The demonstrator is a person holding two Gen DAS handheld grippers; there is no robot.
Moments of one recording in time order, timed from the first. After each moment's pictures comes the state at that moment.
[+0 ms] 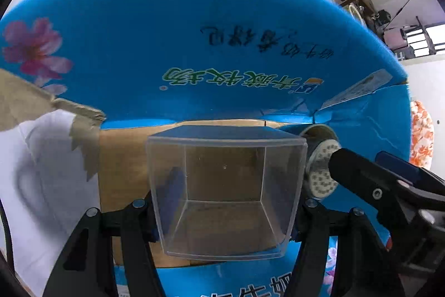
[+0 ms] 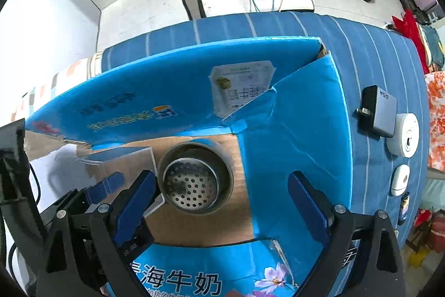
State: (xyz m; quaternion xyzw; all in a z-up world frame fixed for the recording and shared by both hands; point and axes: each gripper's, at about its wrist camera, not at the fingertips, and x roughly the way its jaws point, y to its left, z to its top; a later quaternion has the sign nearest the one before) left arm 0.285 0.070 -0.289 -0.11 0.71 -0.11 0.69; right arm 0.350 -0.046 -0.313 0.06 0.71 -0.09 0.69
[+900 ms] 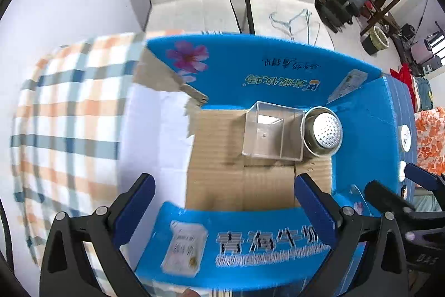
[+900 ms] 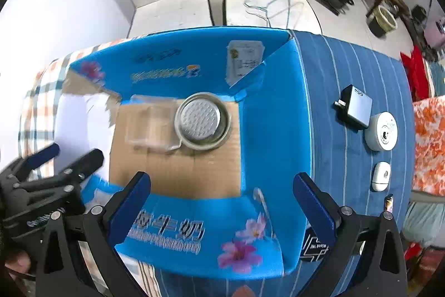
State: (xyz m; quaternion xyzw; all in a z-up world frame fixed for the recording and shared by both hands) left arm 0.175 0.135 -0.181 -0.03 0.63 0.00 0.77; right arm 0.264 -0.015 -0.244 0.00 0.66 -0.02 0.75
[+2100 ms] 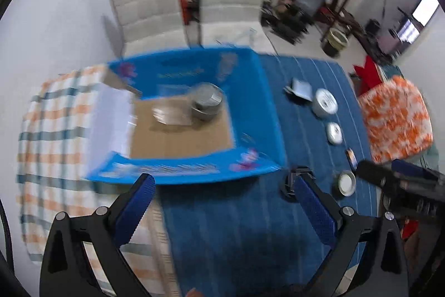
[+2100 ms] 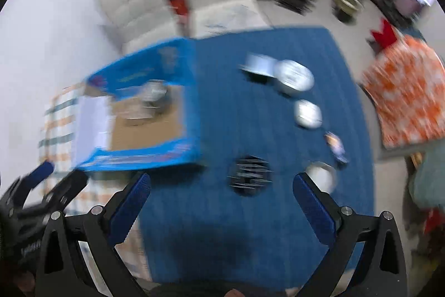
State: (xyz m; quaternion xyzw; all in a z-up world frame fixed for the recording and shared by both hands) left arm 0.074 -0.064 -0.111 0.00 0.58 -0.07 0.82; right arm 0.099 -0.165 -0.132 0.09 0.62 -0.07 0.78
